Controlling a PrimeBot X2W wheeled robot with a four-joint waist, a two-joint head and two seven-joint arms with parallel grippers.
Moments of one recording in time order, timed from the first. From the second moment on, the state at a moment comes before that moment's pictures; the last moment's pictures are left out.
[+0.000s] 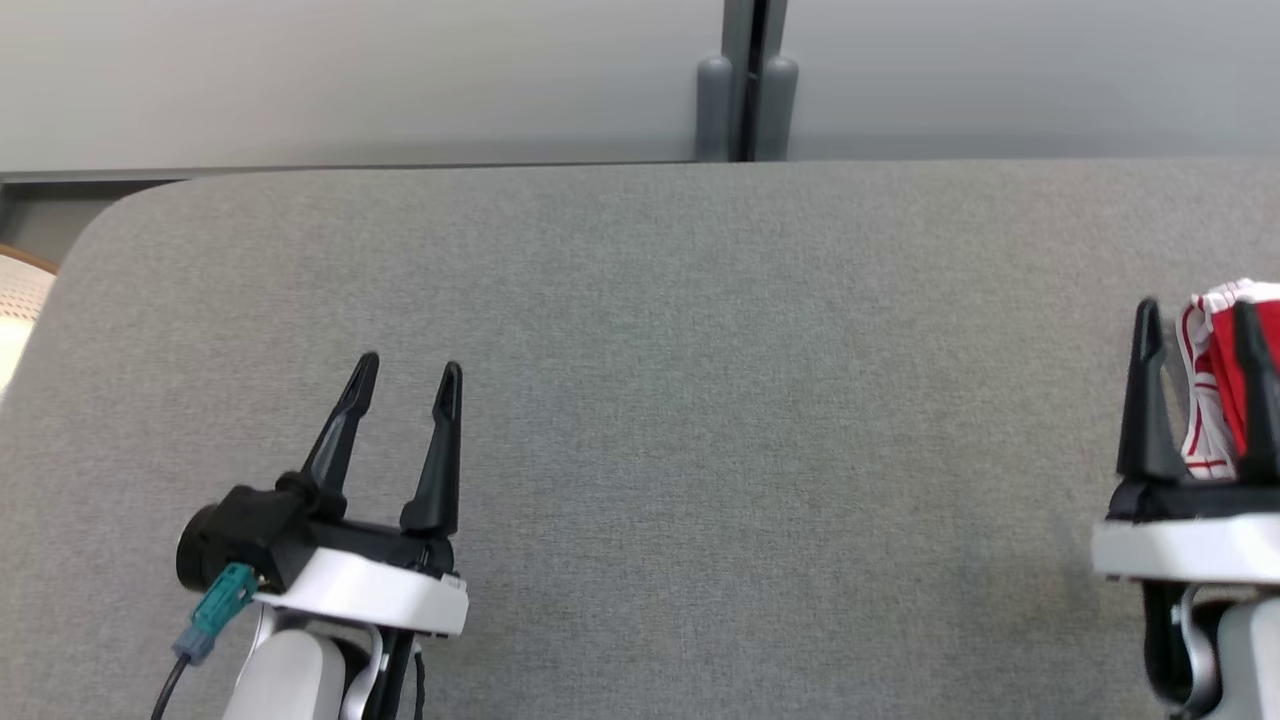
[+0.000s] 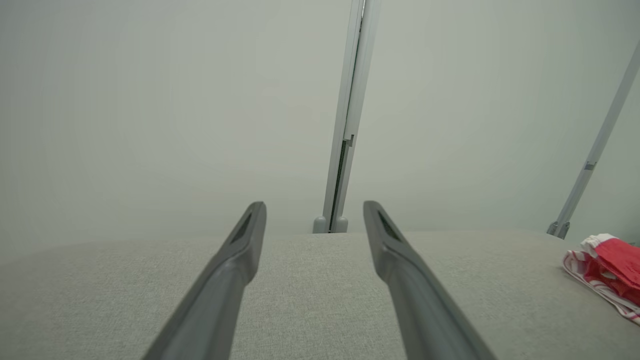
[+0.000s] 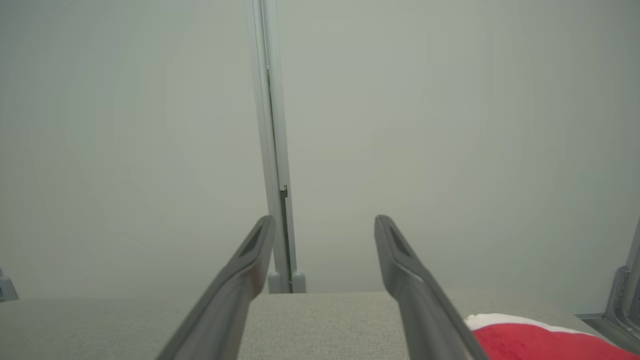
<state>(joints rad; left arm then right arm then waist) -0.17 0.05 -0.13 0.15 -0.26 -0.12 -0.26 -0.19 -0.10 -0.10 0.10 0.15 0.13 -0.26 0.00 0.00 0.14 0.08</state>
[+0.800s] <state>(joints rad) -0.10 0.05 -0.15 0.23 -0.29 -0.07 -0.26 -0.06 -0.05 -0.01 0.11 0.16 0.13 -0.26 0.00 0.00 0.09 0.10</state>
